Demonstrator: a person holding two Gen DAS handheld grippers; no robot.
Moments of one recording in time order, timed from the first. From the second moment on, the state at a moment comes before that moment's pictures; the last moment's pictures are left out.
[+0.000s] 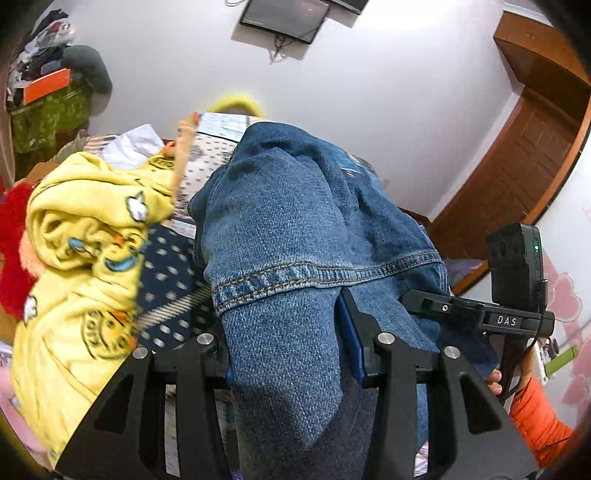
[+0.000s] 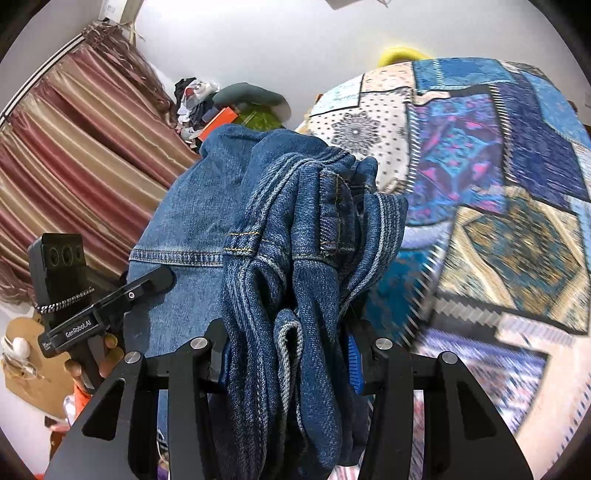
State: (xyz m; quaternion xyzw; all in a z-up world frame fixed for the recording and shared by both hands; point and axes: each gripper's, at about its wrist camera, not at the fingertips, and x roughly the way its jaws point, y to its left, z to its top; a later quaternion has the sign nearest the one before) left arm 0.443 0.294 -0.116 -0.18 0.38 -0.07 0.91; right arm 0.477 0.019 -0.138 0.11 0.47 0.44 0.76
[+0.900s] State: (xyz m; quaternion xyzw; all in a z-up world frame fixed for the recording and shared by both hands) left arm 0.427 0.336 -0.213 -0.04 0.46 0.05 0.89; right arm 0.471 0.077 -0.226 0.05 0.54 0.37 0.76
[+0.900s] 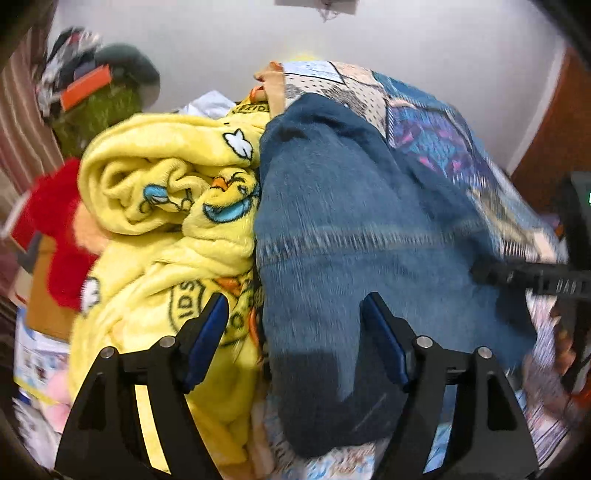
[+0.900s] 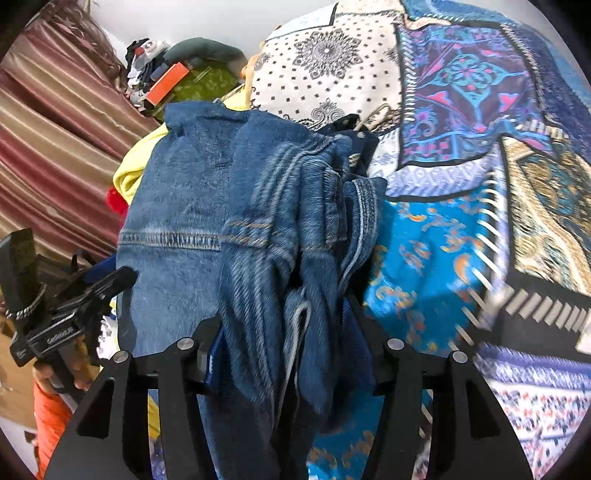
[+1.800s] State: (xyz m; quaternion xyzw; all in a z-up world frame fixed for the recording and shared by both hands) left arm 0.296 0.247 -0.073 -0.01 0.32 0.08 0.94; right arm 0.328 0.024 -0.067 -0.06 0.34 0.38 0.86
